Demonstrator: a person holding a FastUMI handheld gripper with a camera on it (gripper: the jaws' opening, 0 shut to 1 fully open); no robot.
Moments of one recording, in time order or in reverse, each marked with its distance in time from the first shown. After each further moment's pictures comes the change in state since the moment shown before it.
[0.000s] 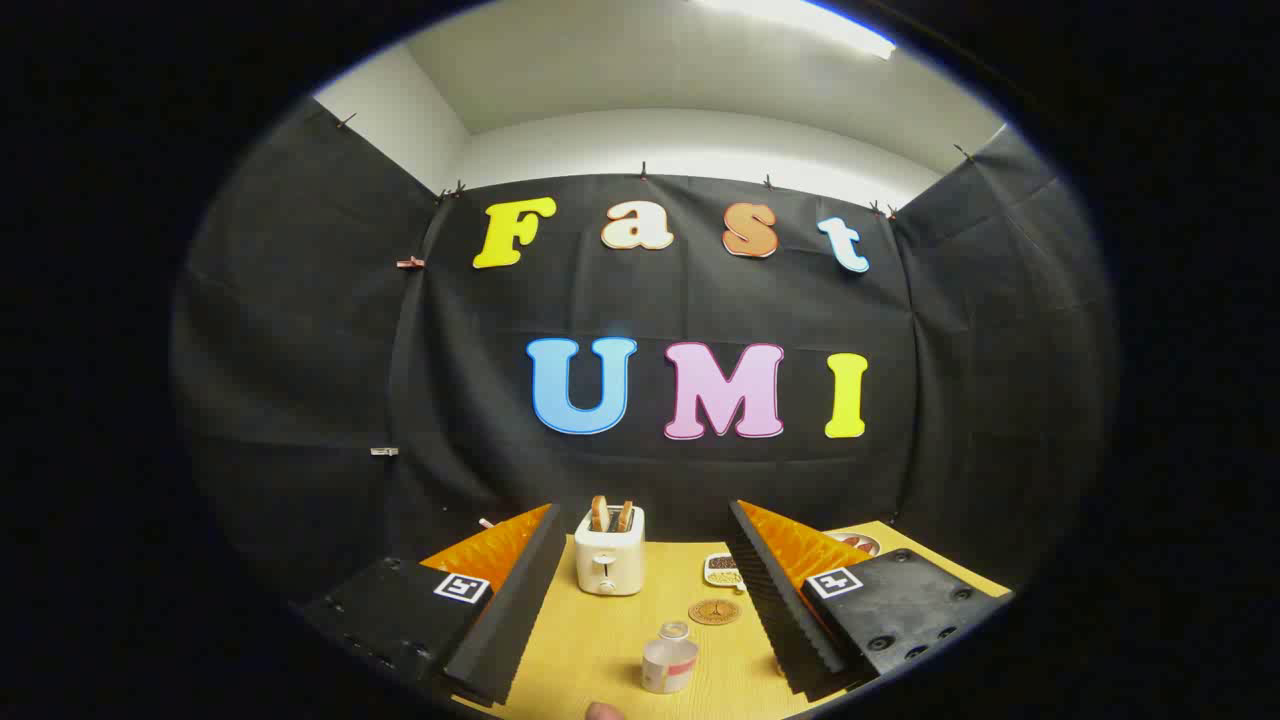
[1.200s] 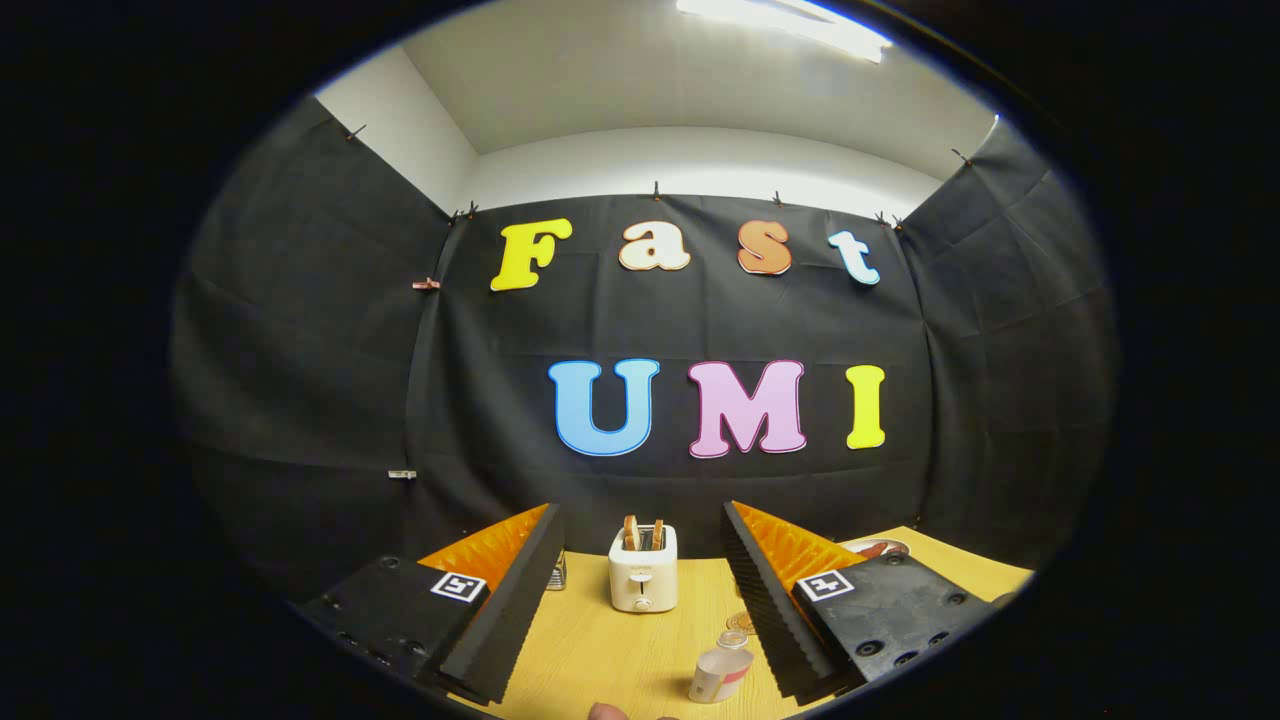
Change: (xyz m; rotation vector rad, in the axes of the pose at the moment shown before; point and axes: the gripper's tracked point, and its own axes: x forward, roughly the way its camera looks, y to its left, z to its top) arm -0.003 0.031 0.001 0.047 -0.100 0.001
